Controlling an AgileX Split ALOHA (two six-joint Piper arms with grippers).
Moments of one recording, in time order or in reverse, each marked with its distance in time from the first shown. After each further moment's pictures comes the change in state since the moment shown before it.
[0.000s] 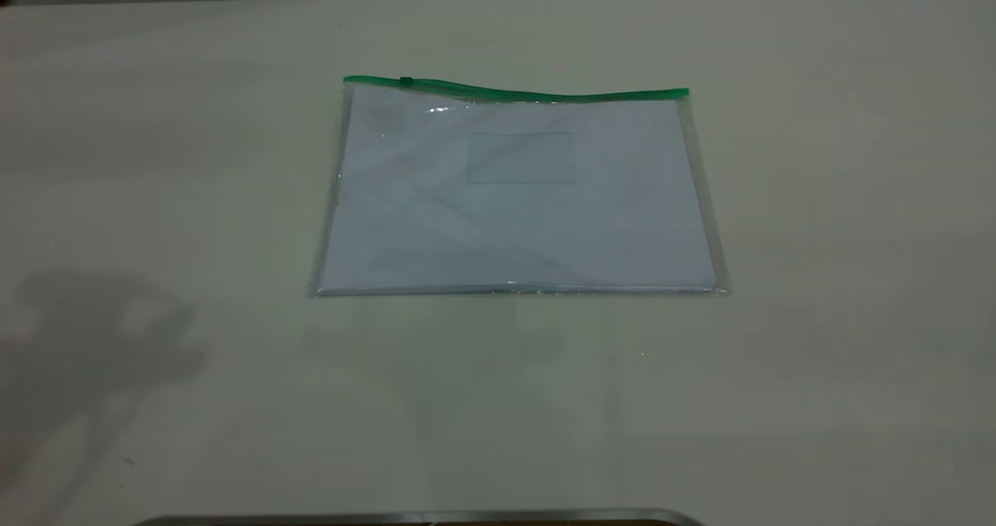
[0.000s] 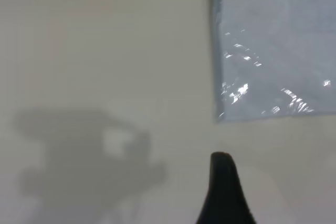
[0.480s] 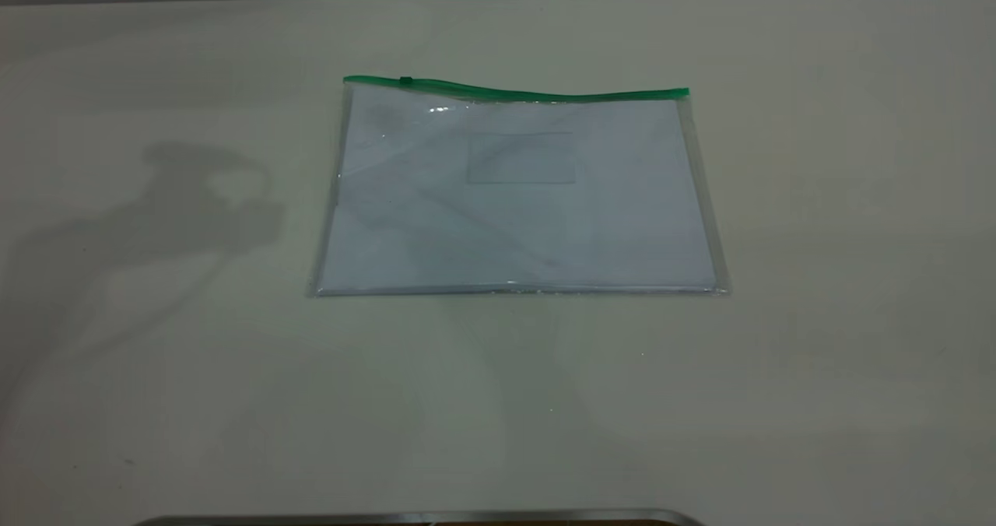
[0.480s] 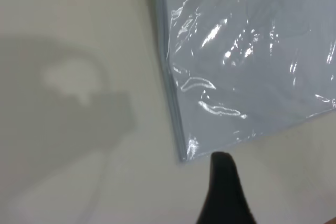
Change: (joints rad) left arm 0.000 0.512 -0.525 -0.099 0.281 0.151; right arm 0.000 0.000 0.000 0.000 0.000 0.000
